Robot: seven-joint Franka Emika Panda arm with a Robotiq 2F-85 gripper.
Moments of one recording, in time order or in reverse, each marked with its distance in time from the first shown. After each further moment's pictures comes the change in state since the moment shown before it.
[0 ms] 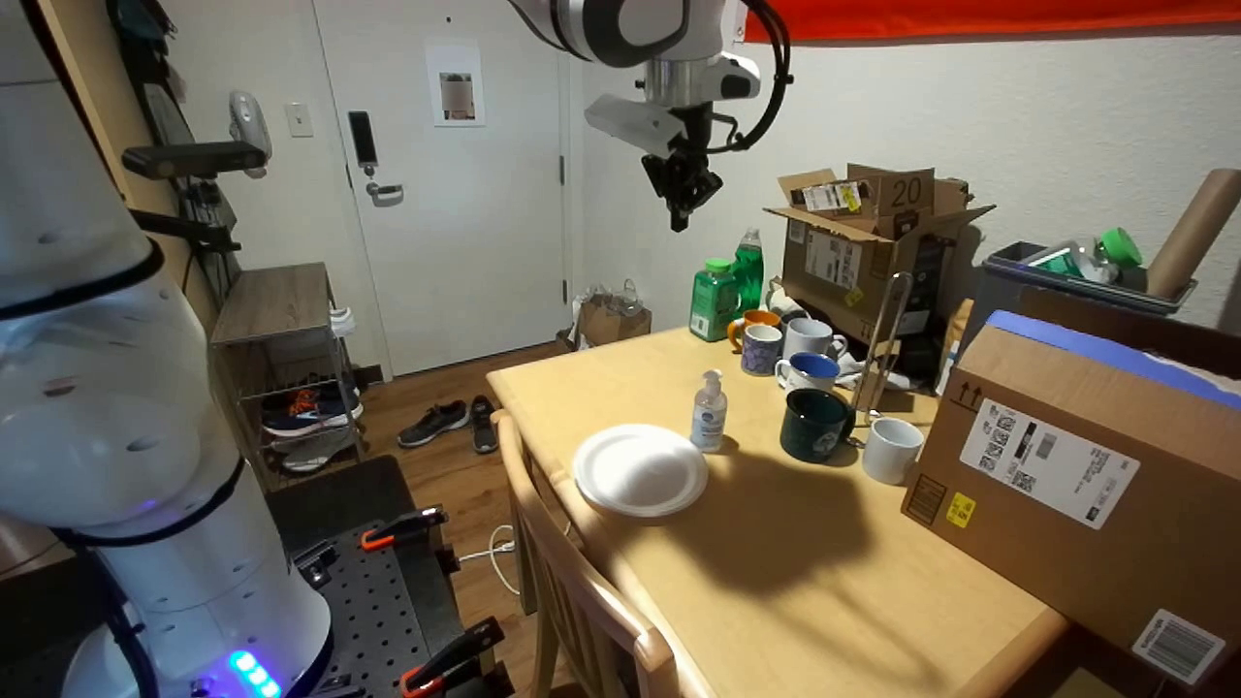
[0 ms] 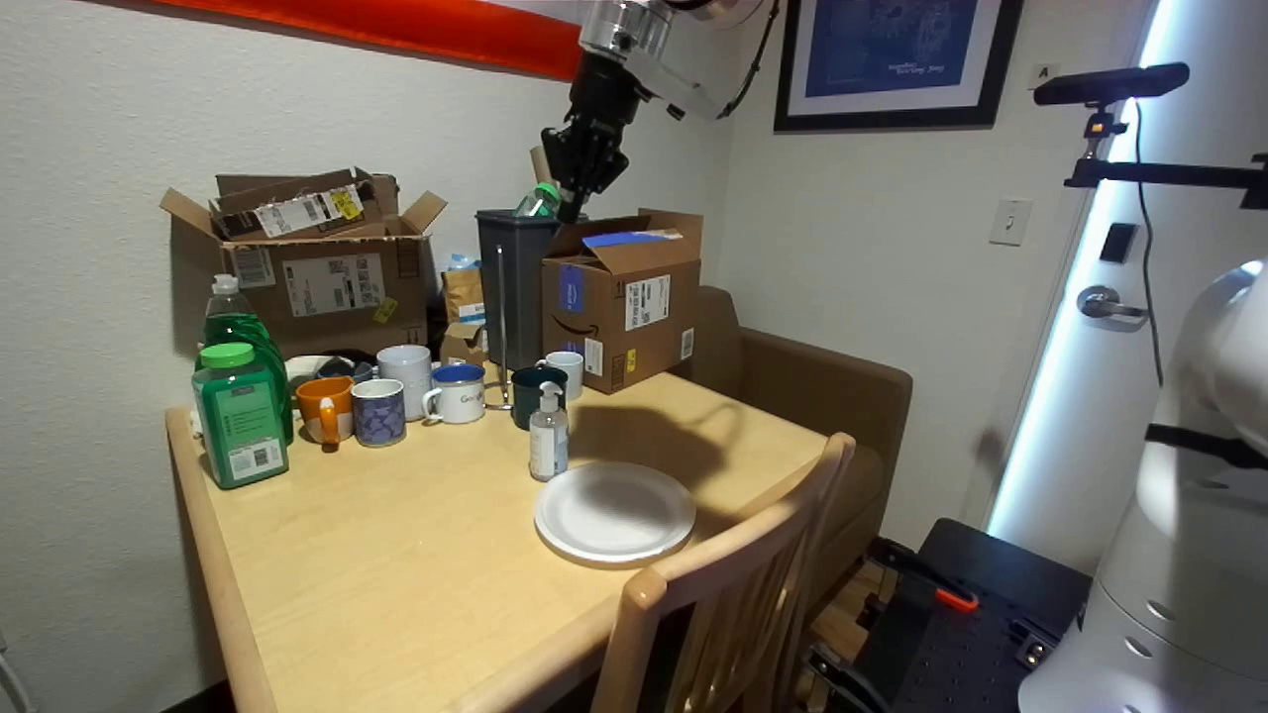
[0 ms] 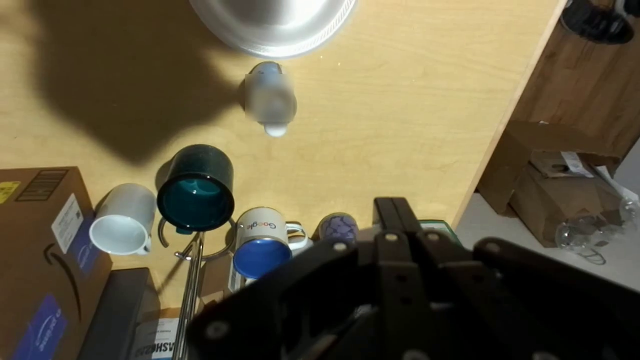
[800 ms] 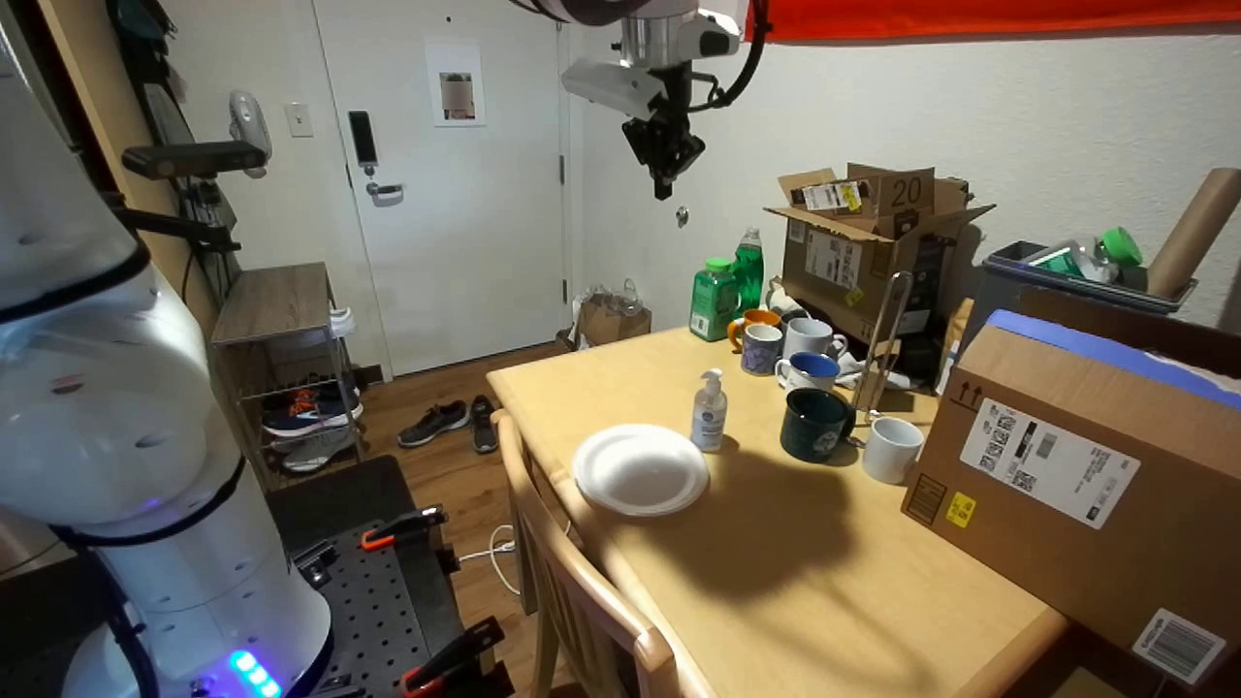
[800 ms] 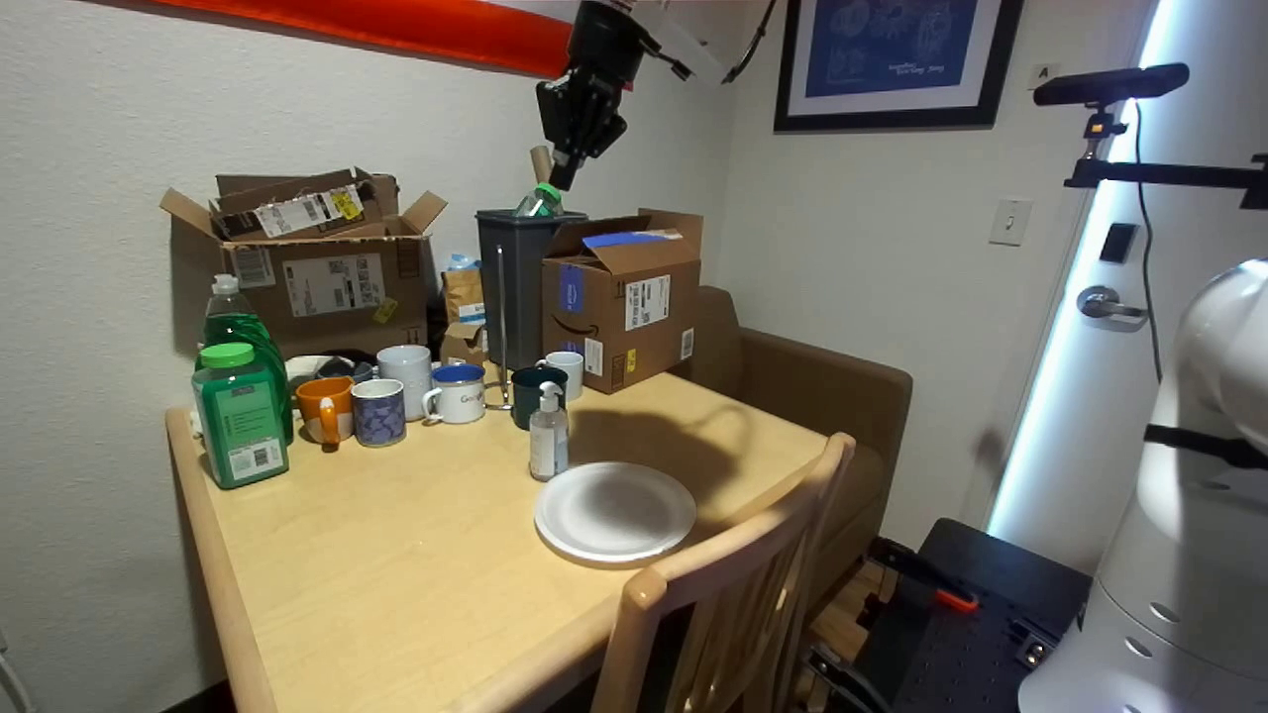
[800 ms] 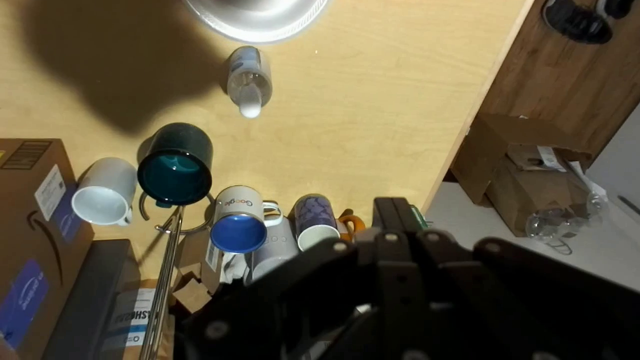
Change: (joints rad) arm 0.031 -0.074 0.006 0.000 0.003 -0.029 0.000
